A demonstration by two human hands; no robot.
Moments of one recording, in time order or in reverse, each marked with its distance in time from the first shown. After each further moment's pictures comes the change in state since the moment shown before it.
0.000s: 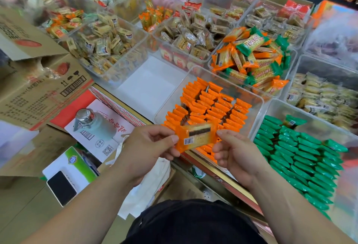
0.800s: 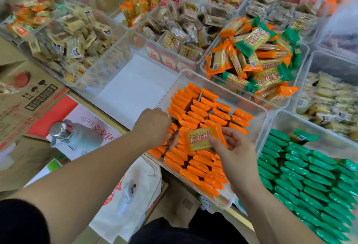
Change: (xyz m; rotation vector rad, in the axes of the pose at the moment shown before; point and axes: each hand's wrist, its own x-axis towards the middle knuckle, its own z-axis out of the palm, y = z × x) left_hand 0.217 -0.043 0.027 1.798 -0.274 0.400; right_hand 0.106 0.004 -0.036 -0.354 0.339 -0.391
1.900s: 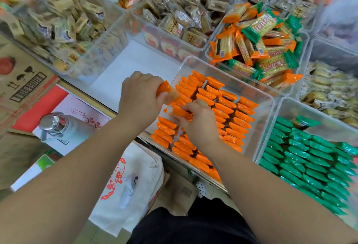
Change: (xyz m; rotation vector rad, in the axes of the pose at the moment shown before) left_hand -0.026 -0.047 -0.013 -0.471 0.629 -0.212; right_hand 0.041 0.003 0.105 -0.606 -0.079 -0.488
